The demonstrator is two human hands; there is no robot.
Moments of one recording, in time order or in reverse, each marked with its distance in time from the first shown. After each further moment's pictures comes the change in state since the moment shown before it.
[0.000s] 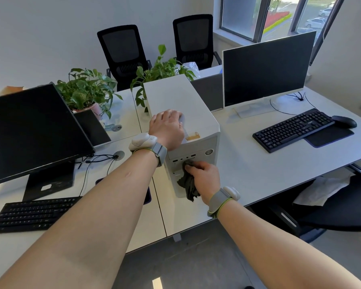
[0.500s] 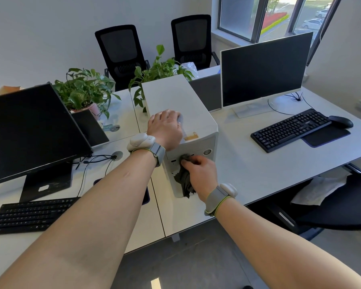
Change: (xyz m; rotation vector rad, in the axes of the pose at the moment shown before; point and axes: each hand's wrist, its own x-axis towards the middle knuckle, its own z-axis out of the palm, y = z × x) left_hand 0.002 -0.002 0.001 0.008 -0.008 0.005; right_hand -0.002 -0.013 0.004 -0.041 0.041 -0.130
